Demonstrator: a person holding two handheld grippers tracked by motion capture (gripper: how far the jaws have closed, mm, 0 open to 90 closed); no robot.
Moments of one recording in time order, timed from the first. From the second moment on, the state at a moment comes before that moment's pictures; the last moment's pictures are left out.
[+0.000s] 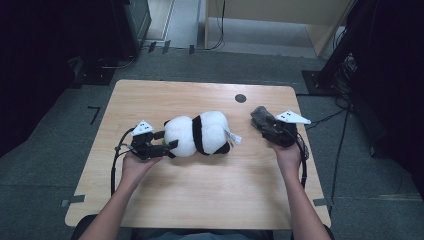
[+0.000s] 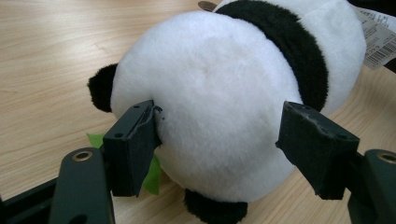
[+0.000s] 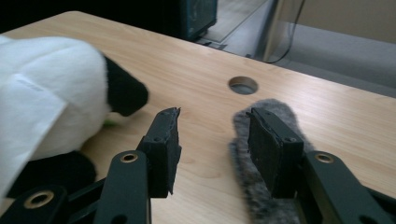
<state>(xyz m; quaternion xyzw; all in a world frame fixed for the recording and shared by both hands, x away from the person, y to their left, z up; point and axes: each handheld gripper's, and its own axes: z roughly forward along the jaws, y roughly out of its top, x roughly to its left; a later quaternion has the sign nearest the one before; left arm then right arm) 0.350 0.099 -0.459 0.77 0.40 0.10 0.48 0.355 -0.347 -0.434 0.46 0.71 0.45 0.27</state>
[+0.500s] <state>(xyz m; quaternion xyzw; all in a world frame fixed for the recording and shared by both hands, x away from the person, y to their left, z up) 0.350 0.098 -0.460 0.77 0.40 0.10 0.48 0.378 -0.380 -0.468 0.49 0.70 0.42 0.30</state>
